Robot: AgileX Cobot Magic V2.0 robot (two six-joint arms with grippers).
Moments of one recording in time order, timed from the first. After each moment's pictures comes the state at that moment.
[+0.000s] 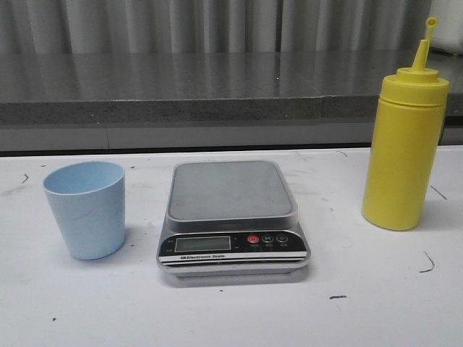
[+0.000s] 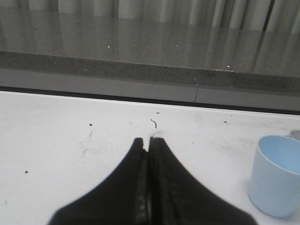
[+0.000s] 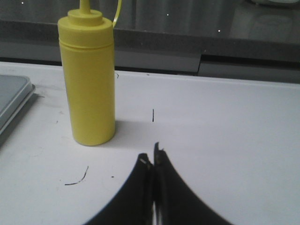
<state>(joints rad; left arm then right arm) 0.06 -0.01 0.00 -0.14 0.17 0.04 0.01 -0.01 0.03 0.05 0.20 -0.06</state>
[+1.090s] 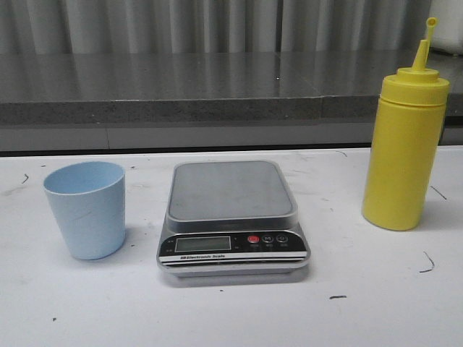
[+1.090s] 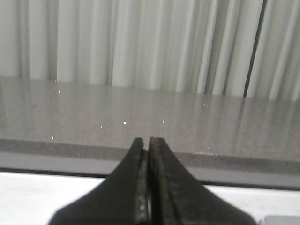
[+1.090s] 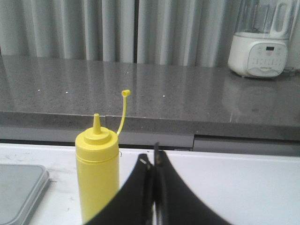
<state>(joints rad) 0.06 0.18 -0.38 -0.15 0.23 0.04 0.01 0.14 -0.33 0.09 0.27 -0.06</state>
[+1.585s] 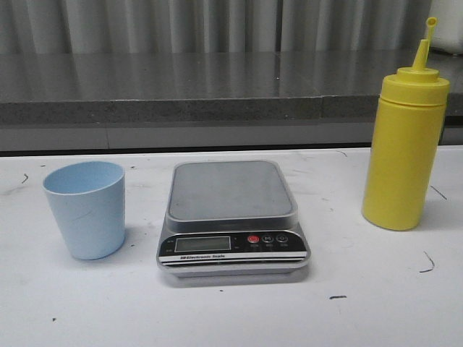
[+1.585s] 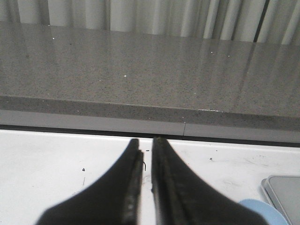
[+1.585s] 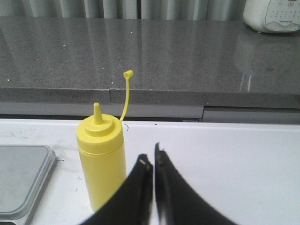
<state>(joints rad) 0.06 0.40 -0.49 -0.14 0.32 0.05 0.01 0.40 -0.46 0.11 0.30 -0.06</state>
